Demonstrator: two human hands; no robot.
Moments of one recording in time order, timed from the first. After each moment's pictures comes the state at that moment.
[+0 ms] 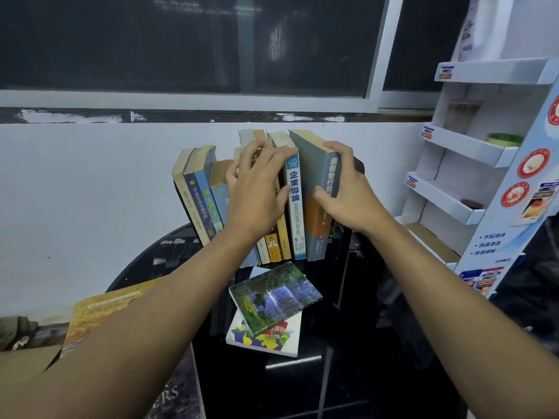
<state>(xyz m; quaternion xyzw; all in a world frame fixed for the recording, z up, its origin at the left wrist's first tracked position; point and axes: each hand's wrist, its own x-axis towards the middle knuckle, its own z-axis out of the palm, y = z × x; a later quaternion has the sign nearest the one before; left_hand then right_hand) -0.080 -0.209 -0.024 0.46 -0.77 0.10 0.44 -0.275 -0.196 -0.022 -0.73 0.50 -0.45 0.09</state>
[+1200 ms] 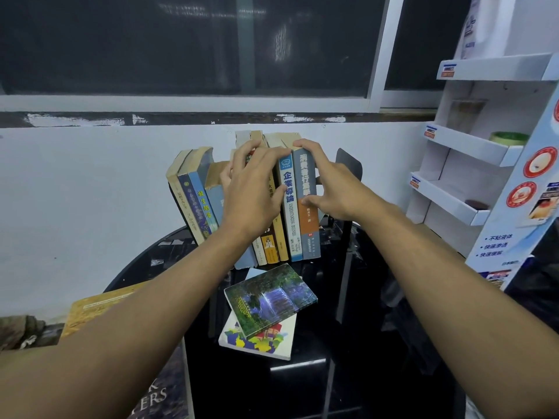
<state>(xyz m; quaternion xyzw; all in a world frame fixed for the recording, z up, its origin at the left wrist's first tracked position) -0.084 -0.210 -0.023 0.46 -0.76 0.08 0.46 -0.272 -0.214 -0.003 -0.79 0.51 -0.32 0.13</state>
